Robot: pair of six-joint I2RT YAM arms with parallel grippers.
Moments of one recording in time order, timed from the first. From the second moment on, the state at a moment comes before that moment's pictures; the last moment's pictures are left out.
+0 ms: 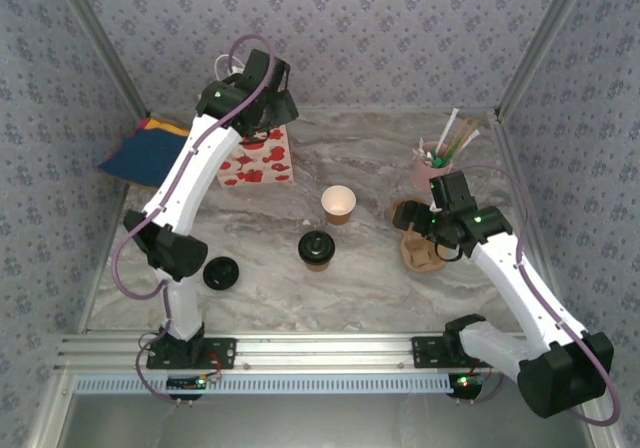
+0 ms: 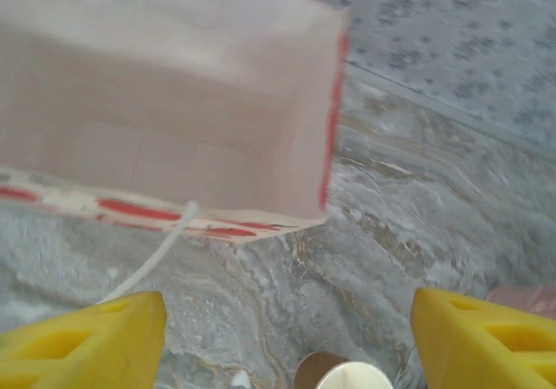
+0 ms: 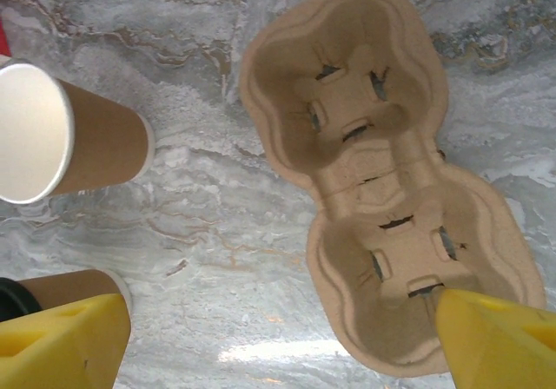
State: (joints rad) left arm -0.54 1.94 2.32 -1.26 -0.32 -0.84; right arm 0.32 1.03 0.93 -0.88 -0.04 0.59
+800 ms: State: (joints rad) left arm -0.68 1.89 2.17 -1.32 -0.37 -1.43; right arm 0.26 0.97 0.81 -0.75 -0.11 0.58
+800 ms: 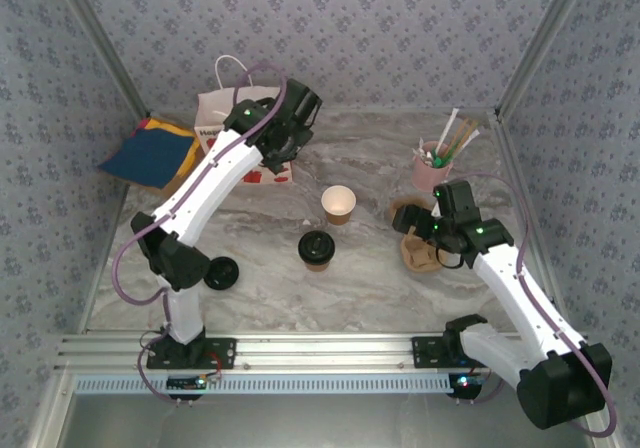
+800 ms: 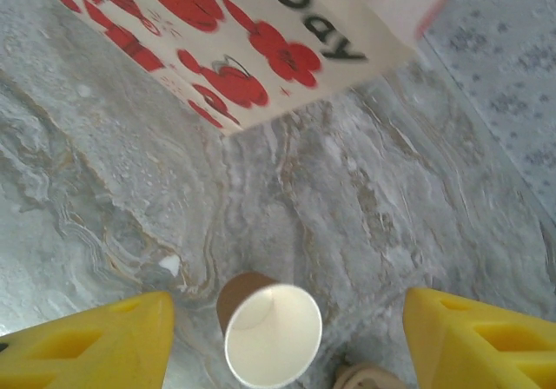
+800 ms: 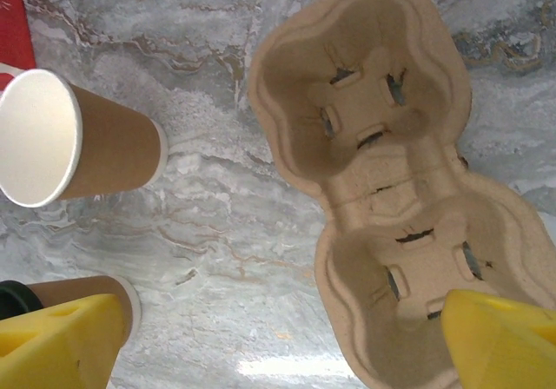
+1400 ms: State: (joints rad) left arm -0.51 2.06 2.33 -1.26 -0.41 -1.44; right arm 0.25 0.97 0.81 -0.74 -0.15 0.56
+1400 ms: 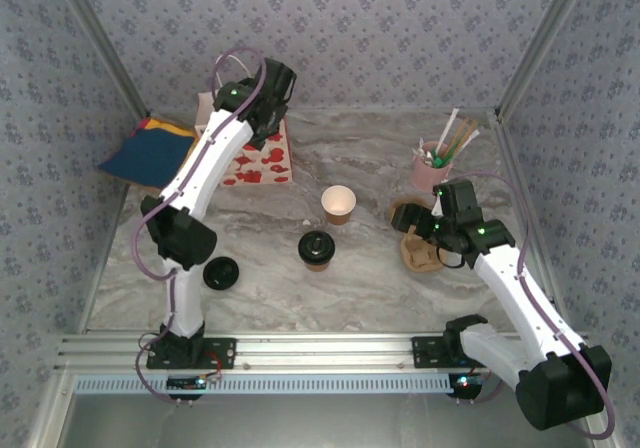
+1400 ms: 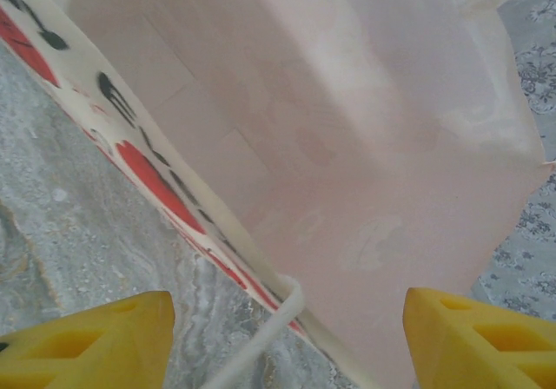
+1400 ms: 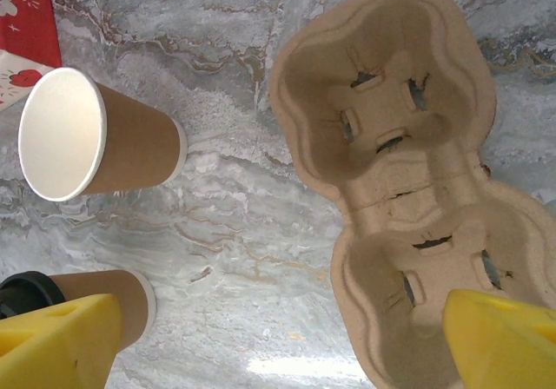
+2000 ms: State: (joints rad) left arm -0.50 2.05 2.33 -1.31 -0.34 -1.35; right arm 0.25 0.97 0.81 -0.74 -0.15 0.56
